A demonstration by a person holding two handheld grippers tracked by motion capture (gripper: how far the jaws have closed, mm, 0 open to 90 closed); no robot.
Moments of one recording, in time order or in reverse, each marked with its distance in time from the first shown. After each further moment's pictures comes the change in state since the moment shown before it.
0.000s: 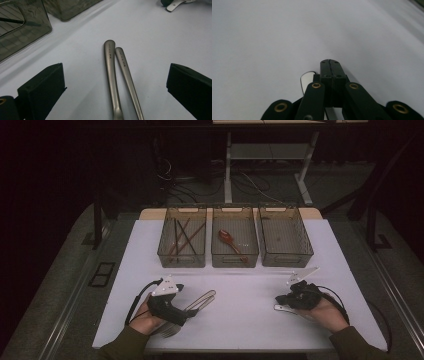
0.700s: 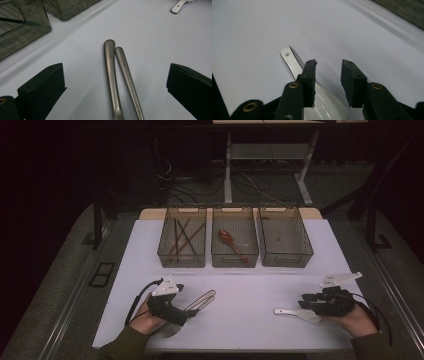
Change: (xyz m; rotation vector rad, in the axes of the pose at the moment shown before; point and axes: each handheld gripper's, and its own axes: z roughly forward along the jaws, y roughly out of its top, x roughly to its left) left arm 0.000 0.000 0.000 0.010 0.001 0.007; right arm -0.014 -0.049 -0.058 -0.117 -0.059 0.113
